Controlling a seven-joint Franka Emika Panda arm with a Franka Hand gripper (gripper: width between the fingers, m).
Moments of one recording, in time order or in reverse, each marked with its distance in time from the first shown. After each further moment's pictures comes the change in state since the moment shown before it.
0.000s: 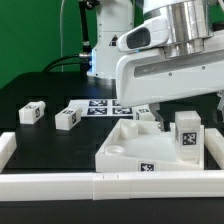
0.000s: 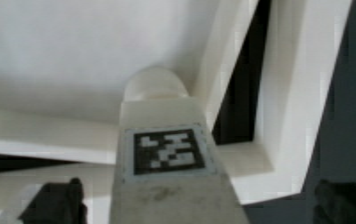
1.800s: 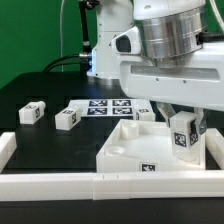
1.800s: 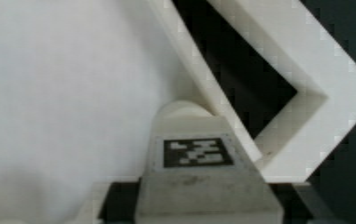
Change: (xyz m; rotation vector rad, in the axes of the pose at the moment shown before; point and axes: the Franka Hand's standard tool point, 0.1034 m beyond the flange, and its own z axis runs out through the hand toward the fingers) arm 0.005 0.006 0.004 -0.025 -0.099 0.914
